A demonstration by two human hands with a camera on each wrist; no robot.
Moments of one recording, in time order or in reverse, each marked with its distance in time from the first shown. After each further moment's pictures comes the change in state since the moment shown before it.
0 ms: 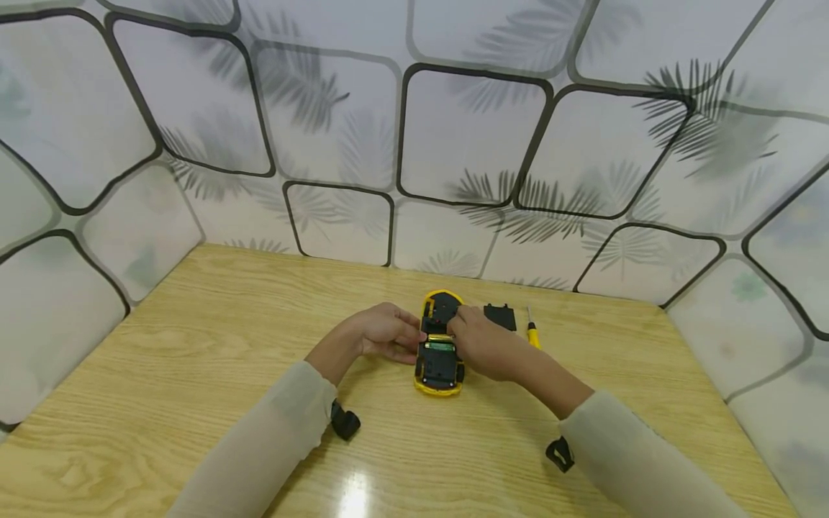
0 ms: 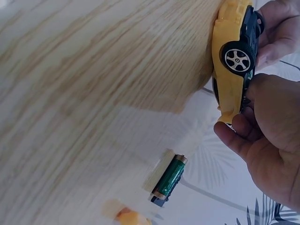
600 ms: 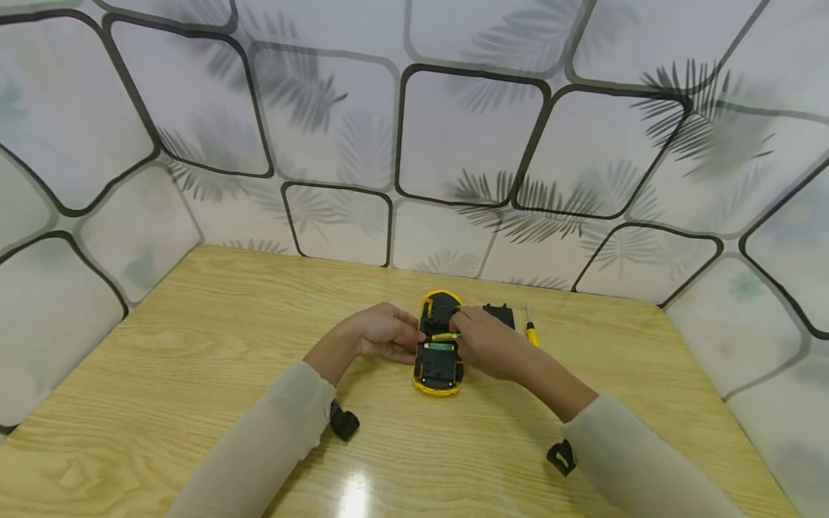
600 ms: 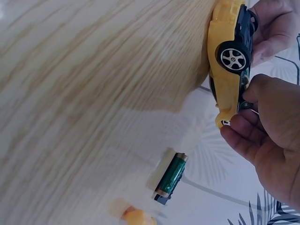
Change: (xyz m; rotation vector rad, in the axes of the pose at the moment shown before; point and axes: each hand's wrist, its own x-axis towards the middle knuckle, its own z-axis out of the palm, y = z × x) left_hand -0.001 0.002 0.001 0.004 0.005 -0.004; right_hand -0.003 -0.001 -0.009 0.300 0.026 0.190
